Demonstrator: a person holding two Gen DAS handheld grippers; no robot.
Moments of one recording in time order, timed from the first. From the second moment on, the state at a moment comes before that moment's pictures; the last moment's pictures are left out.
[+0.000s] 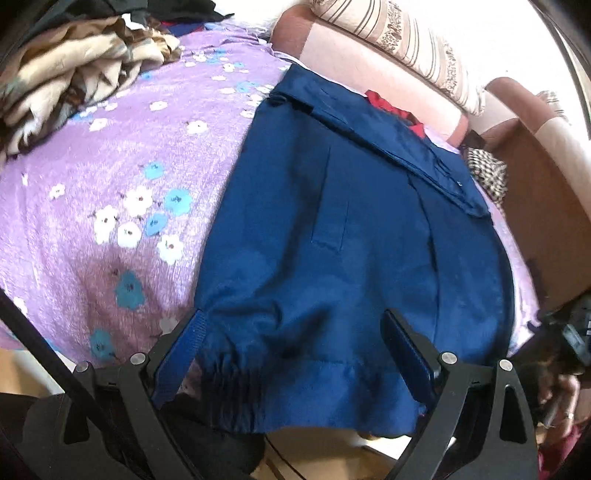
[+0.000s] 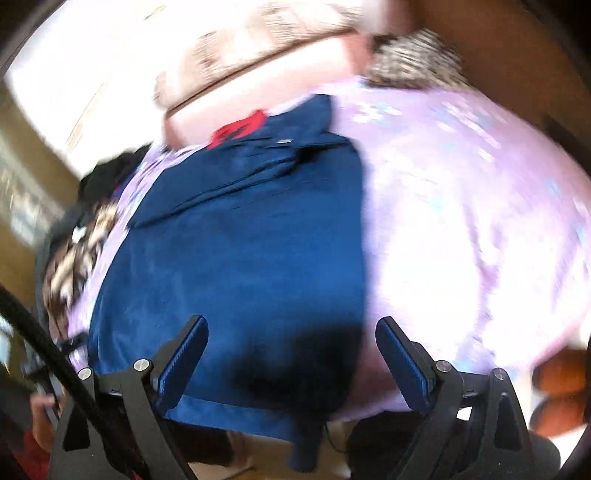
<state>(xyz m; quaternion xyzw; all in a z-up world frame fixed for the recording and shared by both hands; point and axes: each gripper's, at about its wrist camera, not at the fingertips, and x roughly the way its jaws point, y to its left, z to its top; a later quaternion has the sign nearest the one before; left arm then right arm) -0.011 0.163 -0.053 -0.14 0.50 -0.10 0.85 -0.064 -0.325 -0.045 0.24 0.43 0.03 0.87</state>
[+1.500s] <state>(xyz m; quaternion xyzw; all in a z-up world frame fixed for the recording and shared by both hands) 0.003 0.164 -0.076 -0.07 0.56 -0.21 0.80 -0.059 -0.268 -0.098 0.21 0.55 0.10 0.80</state>
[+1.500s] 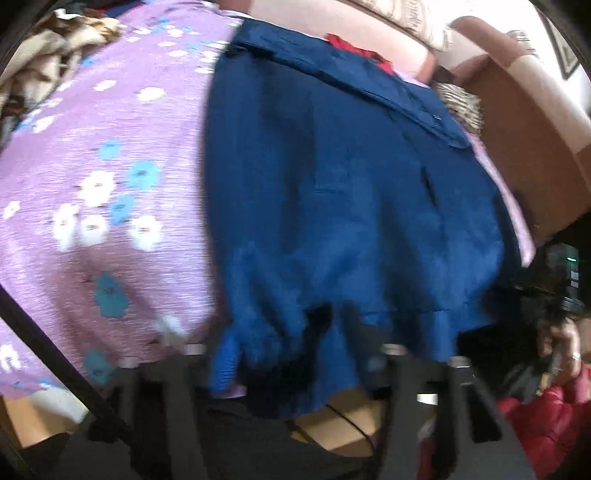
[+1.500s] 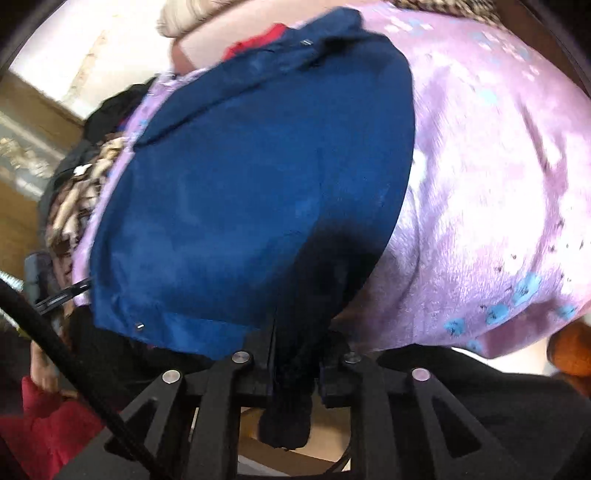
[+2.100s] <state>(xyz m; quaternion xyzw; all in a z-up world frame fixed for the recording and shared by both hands) -0.014 0.164 -0.026 -0.07 0.47 -0.22 0.85 -0.060 -0.277 -0.056 0.27 0.46 0.18 0.83</state>
